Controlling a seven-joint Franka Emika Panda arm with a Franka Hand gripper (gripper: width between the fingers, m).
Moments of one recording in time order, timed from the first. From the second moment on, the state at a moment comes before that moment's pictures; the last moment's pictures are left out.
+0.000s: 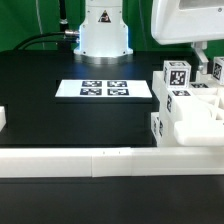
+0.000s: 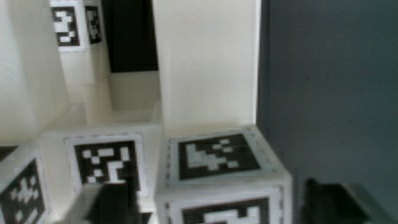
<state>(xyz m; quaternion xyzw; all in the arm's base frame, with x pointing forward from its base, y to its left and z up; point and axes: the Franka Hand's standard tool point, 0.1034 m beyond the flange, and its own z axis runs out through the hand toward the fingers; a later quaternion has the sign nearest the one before) 0.619 0.122 0.118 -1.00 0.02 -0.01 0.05</state>
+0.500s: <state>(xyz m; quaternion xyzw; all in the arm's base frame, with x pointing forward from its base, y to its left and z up) 0.620 0.123 0.118 -1.00 0.08 -0.02 0.05</state>
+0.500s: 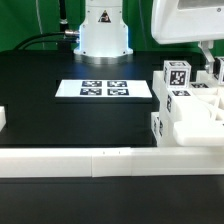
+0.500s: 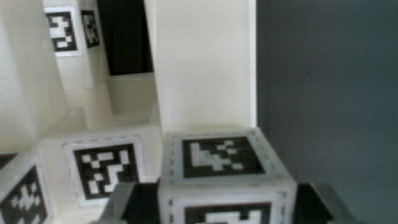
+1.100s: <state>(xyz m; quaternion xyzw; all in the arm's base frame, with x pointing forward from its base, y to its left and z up) 0.616 0.123 0.118 -0.93 0.37 -0.04 0.07</state>
